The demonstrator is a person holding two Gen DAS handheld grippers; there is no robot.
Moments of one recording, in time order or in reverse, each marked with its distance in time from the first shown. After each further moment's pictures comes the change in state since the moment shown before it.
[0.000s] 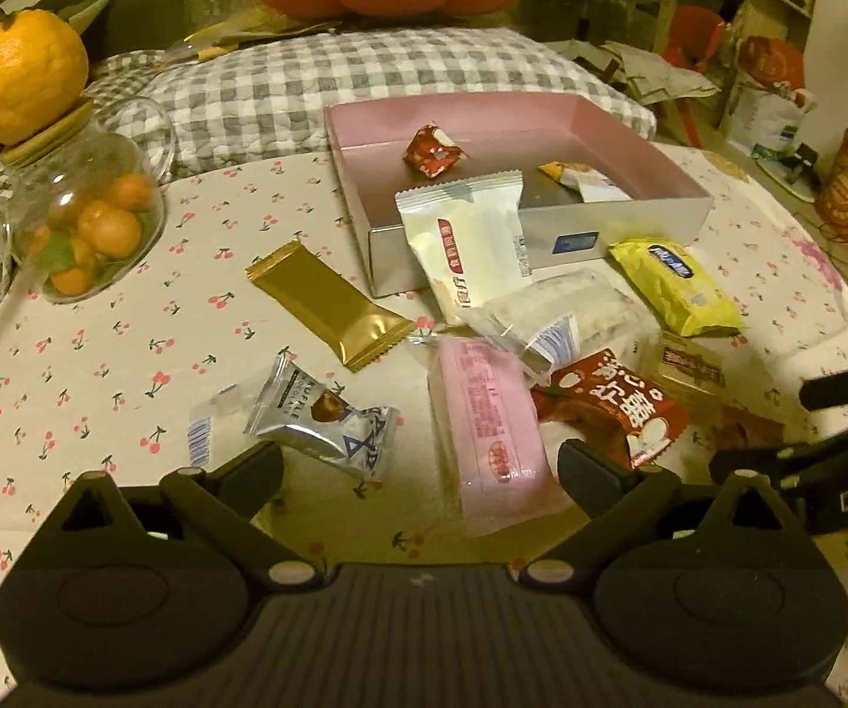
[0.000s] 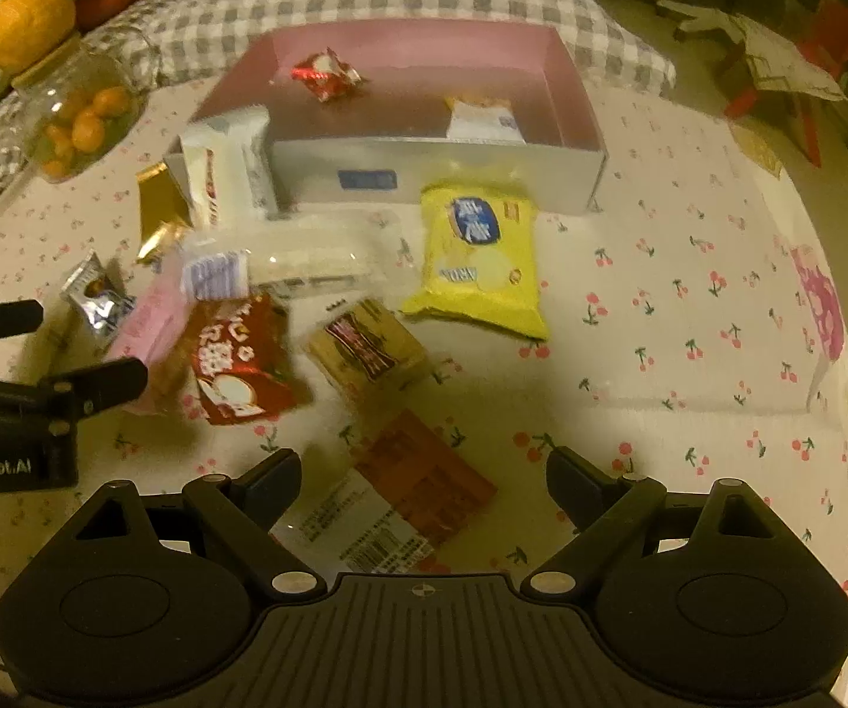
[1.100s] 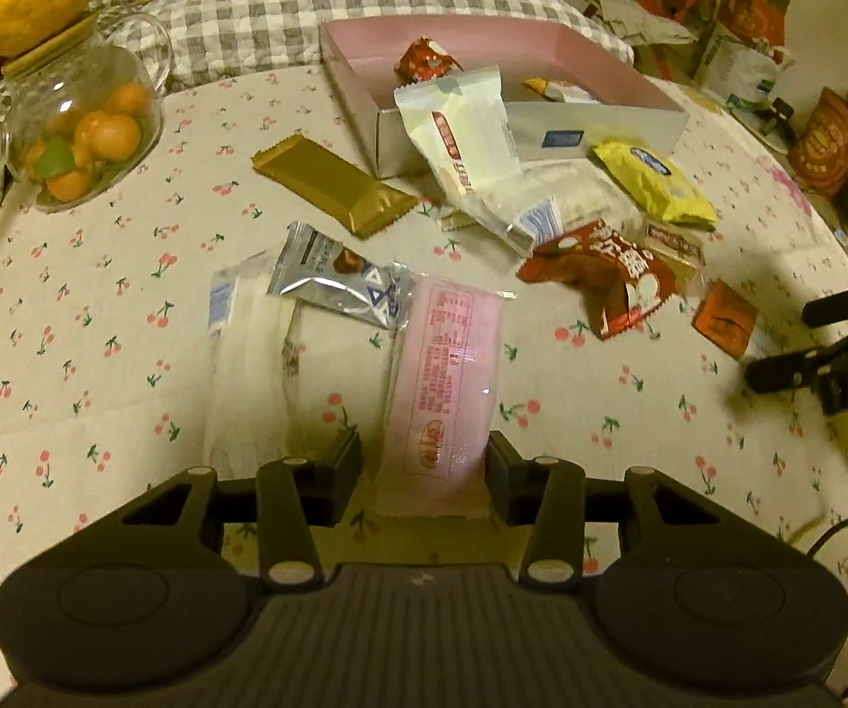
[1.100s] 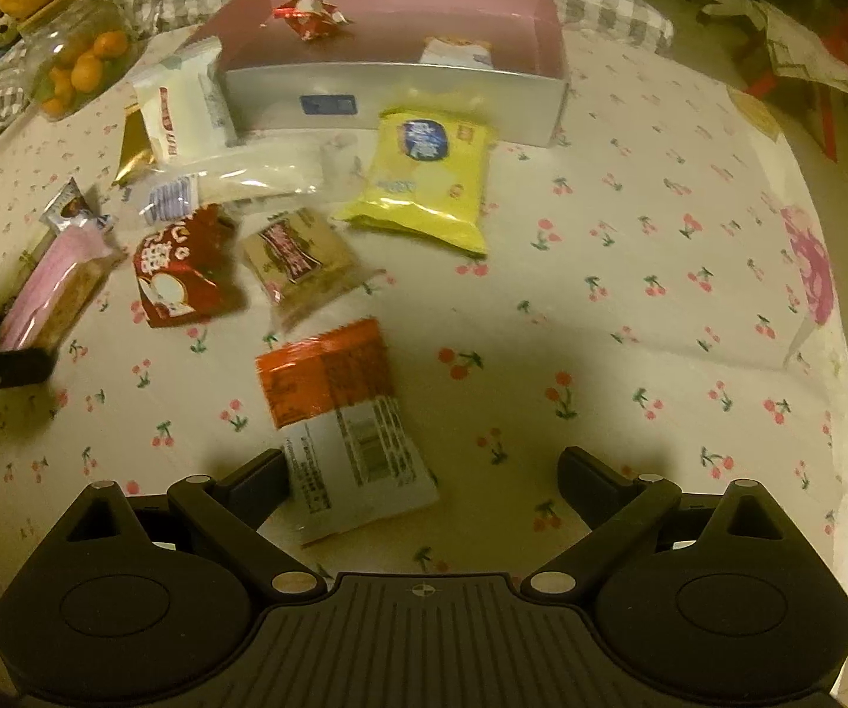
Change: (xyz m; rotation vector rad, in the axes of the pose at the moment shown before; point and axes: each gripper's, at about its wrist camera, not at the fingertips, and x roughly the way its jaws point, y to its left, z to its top) left arm -0.015 0.020 -0.037 0.016 0.128 -0.083; right arm 0.005 -0.036 -0.024 -0.065 0.068 0.016
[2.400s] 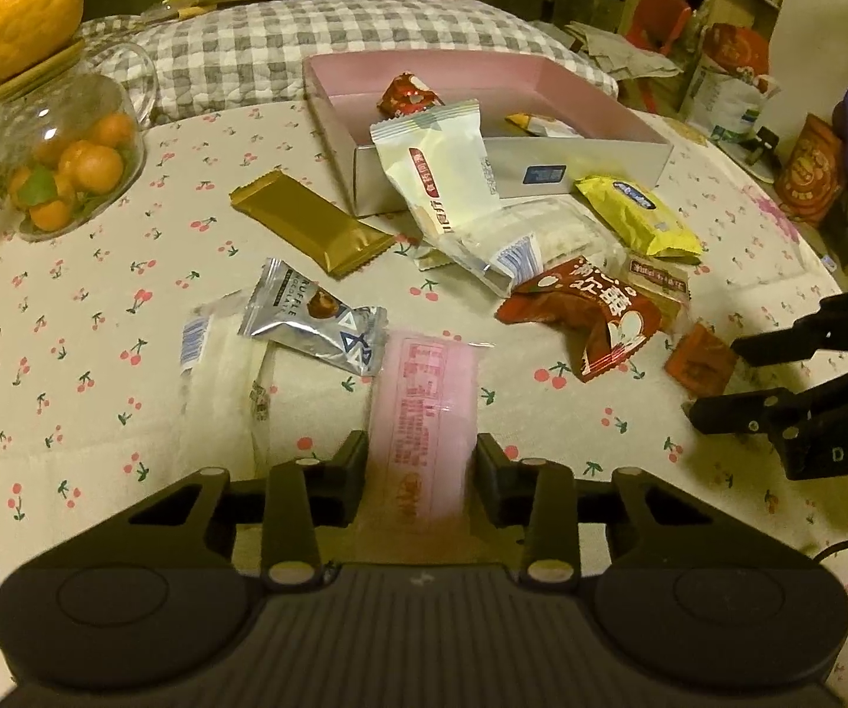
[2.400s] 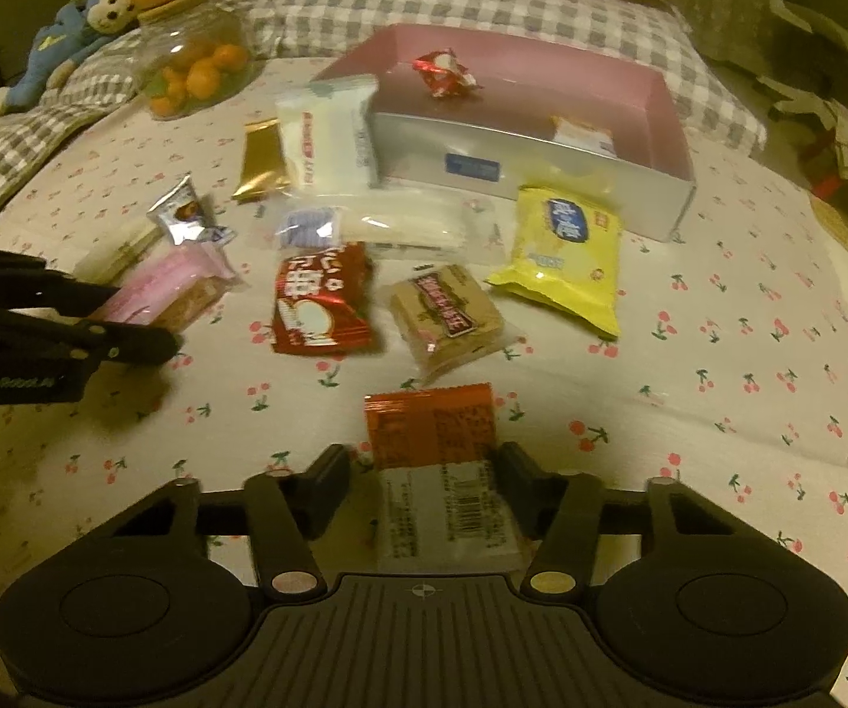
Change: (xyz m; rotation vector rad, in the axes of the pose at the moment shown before) left arm 0.006 -0.007 0.001 -0.003 -0.093 -0.022; right arm -0.009 0.046 -0.002 -0.166 -0.144 0.089
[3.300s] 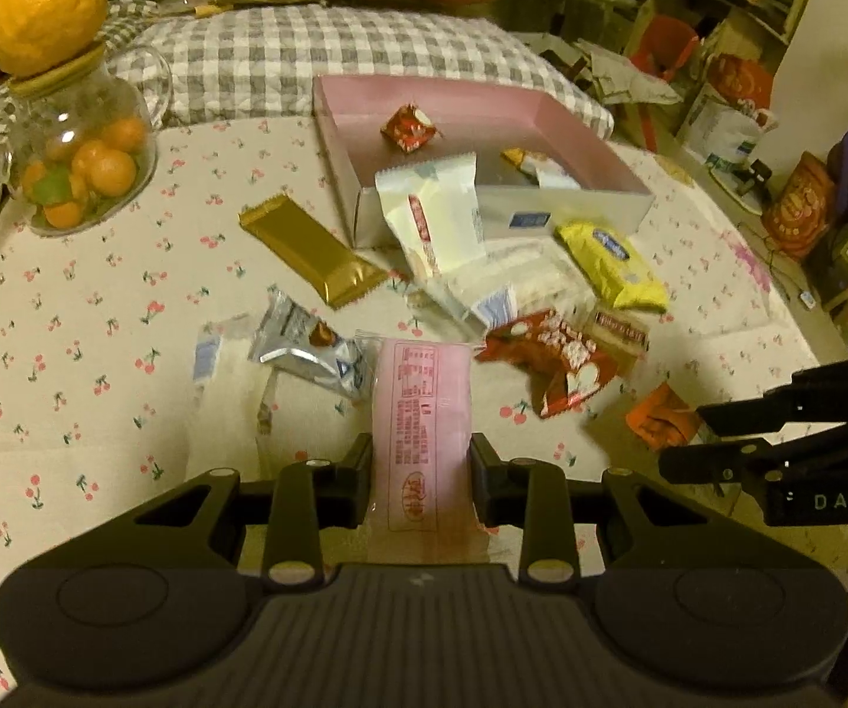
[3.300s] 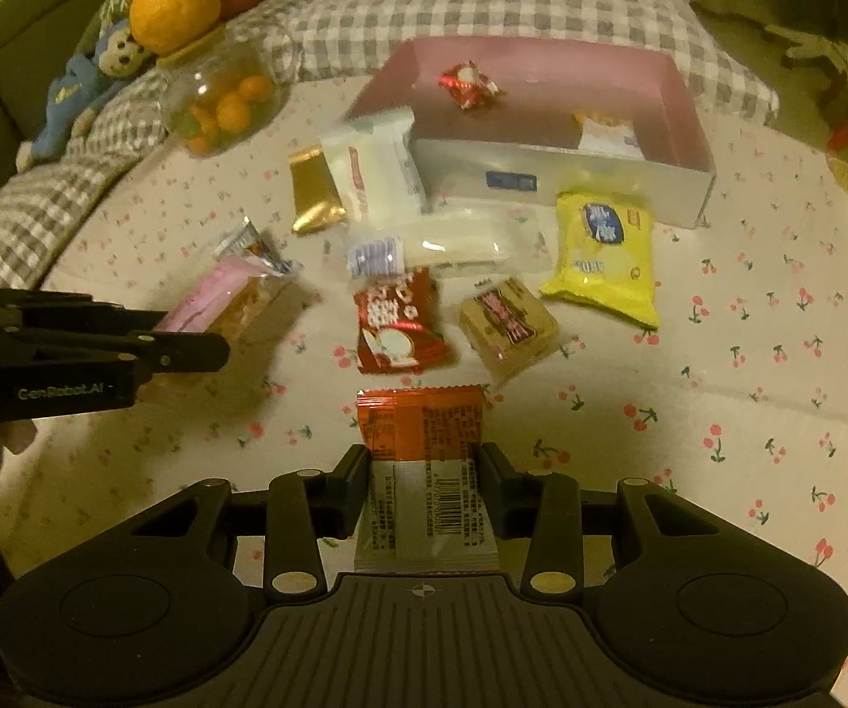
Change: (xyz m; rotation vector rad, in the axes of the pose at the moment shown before) left arm -0.028 0.003 0.023 -0.084 0.008 -0.050; right arm -0.030 0.006 0.014 0.126 0.027 0.117
